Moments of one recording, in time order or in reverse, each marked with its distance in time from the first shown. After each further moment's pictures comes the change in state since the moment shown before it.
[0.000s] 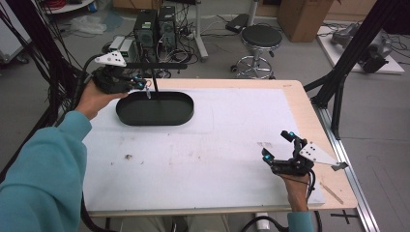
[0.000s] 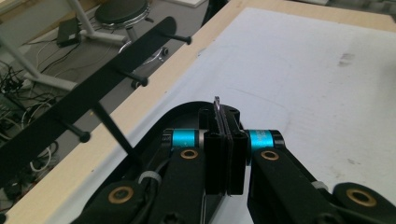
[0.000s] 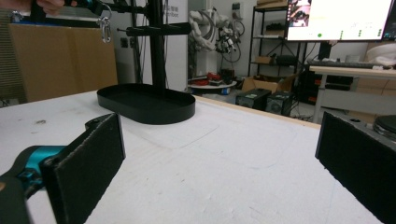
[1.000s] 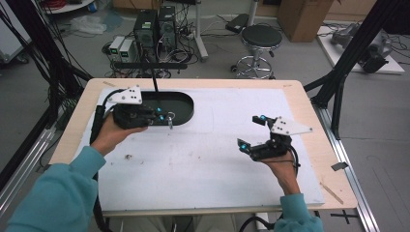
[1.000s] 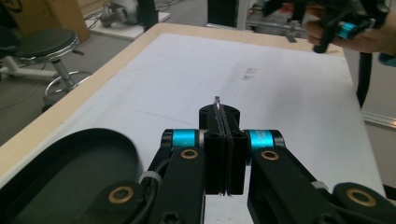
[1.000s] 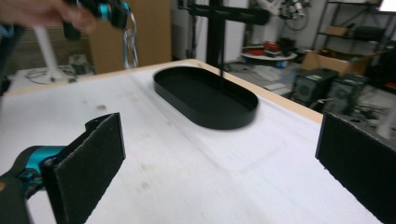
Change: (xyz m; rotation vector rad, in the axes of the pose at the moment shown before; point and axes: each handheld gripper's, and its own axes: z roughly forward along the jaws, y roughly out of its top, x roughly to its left) left arm -0.086 -0.030 0.017 -0.155 -0.224 0.027; right arm 0.026 0.058 0.063 0.180 0.232 -0.059
